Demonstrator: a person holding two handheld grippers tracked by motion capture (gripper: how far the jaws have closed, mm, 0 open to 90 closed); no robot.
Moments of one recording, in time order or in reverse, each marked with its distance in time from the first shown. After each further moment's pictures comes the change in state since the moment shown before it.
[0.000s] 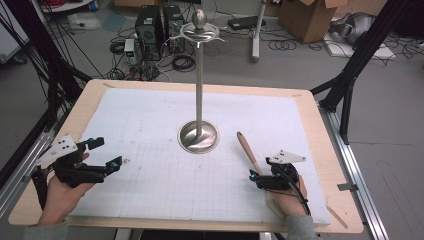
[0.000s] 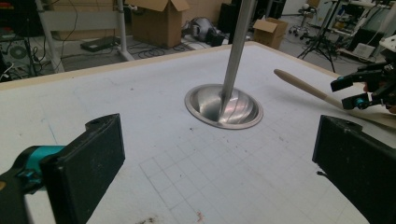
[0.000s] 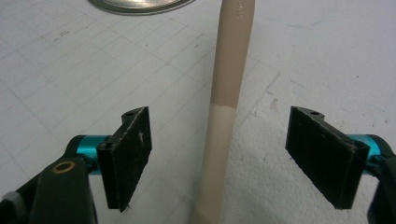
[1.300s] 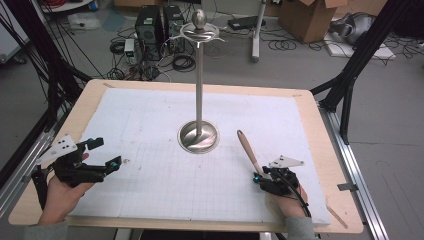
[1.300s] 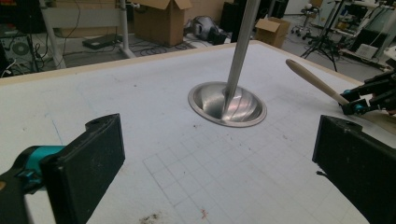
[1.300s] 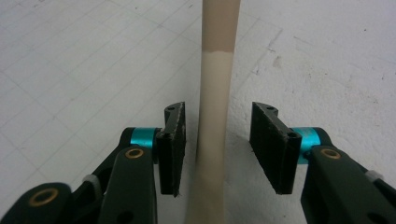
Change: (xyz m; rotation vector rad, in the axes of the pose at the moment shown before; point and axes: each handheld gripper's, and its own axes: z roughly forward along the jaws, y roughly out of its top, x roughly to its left) left arm 0.004 -0.003 0.000 0.007 0.008 -0.008; right arm 0.005 -0.013 0.000 0.081 -0.024 0.042
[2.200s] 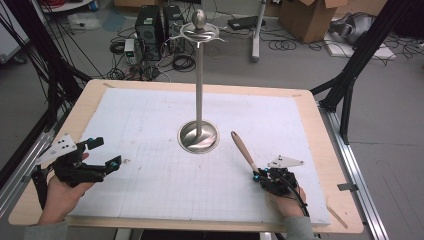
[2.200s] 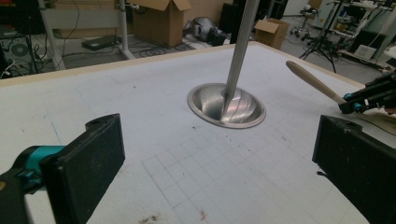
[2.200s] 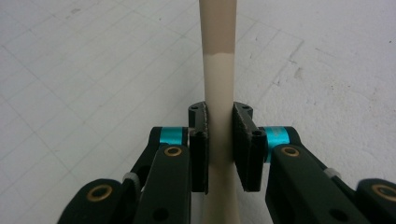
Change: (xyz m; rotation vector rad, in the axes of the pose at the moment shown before) left arm 0.000 0.001 0.000 -0.005 -0.004 -0.004; right arm 0.004 0.003 -0.001 -0.024 0.062 -0.007
